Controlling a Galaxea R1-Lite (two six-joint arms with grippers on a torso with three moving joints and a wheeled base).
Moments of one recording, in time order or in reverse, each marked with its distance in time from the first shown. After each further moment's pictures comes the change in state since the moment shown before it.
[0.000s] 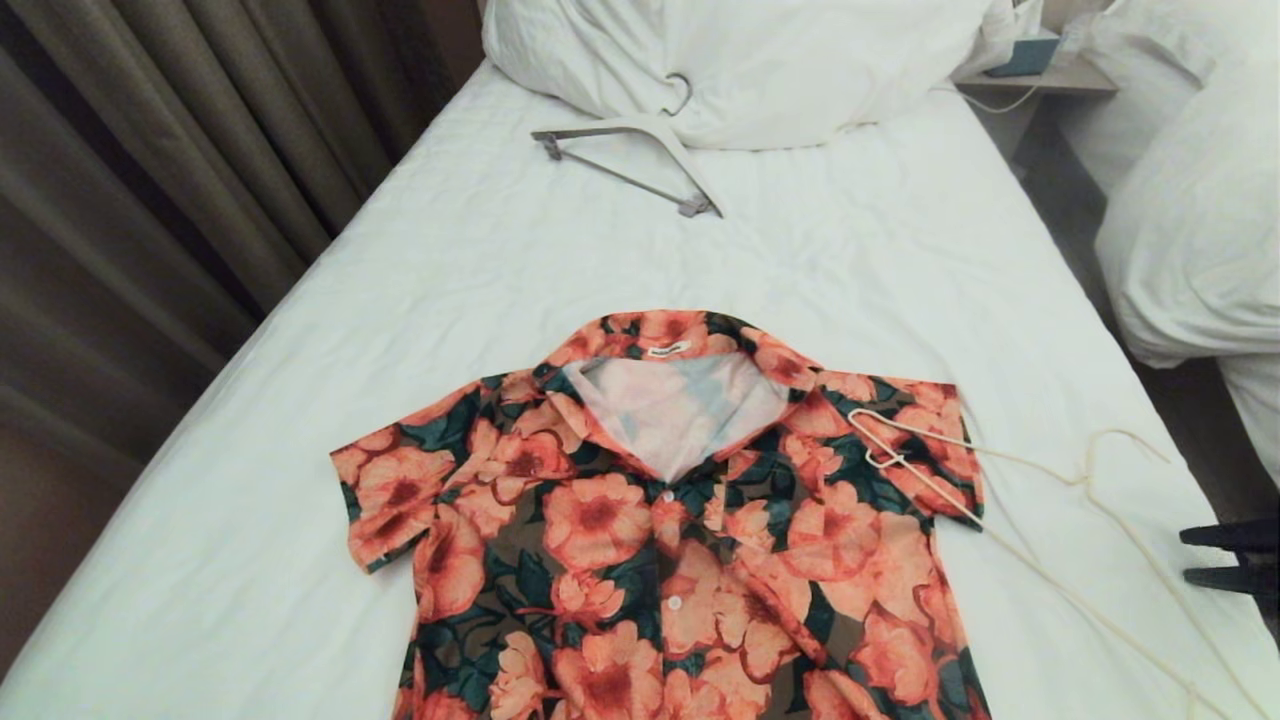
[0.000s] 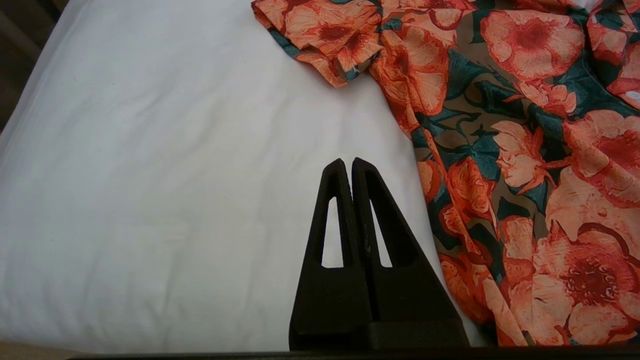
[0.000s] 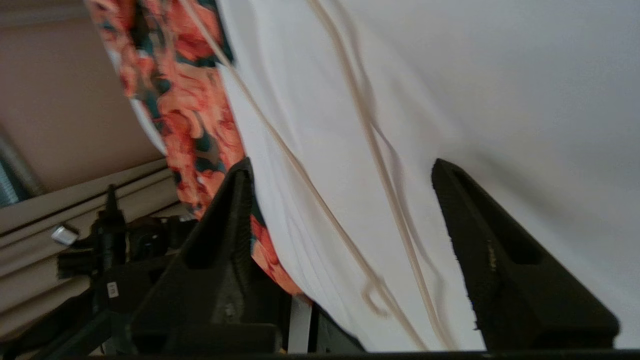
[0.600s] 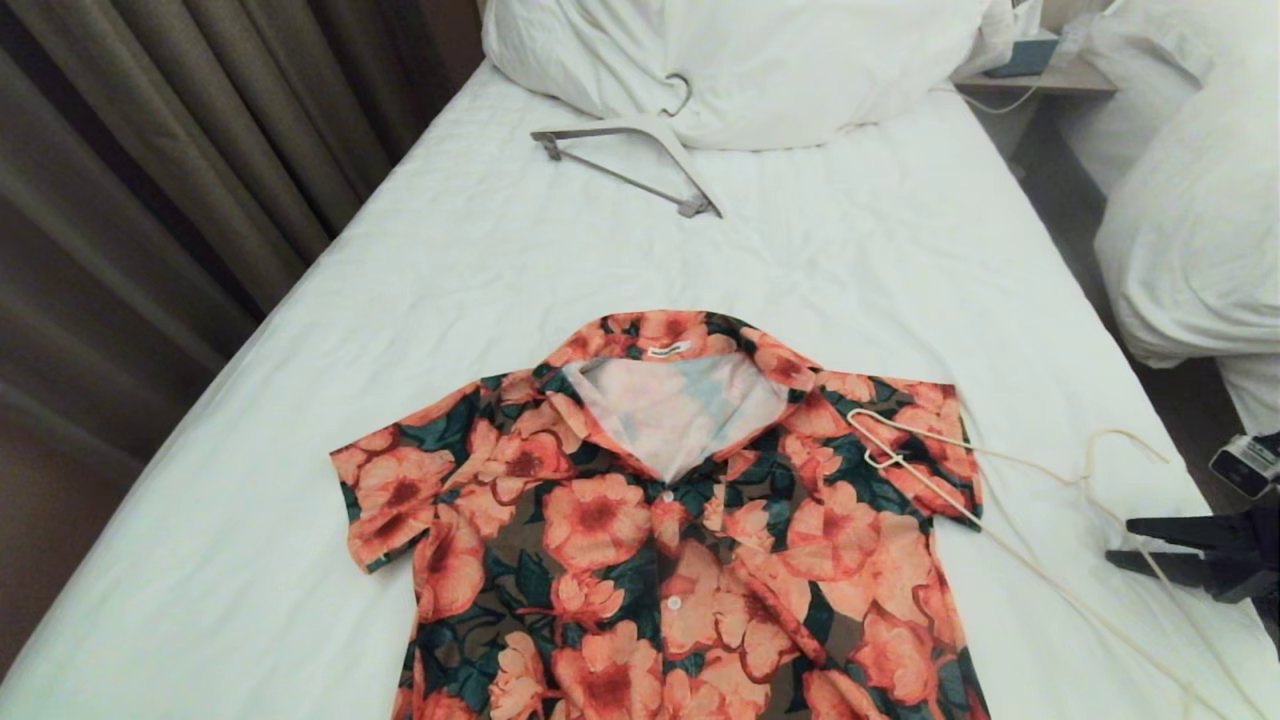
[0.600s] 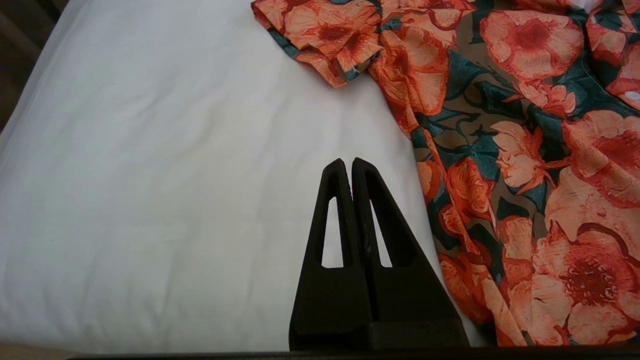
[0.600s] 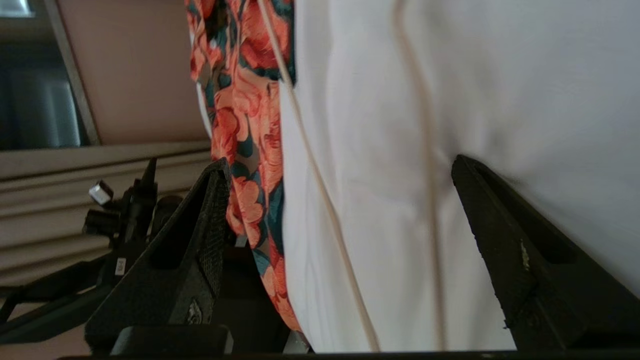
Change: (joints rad) left arm 0.000 0.000 0.000 0.000 0.000 0.000; right arm 0.127 0.110 0.042 0.001 0.204 -0.212
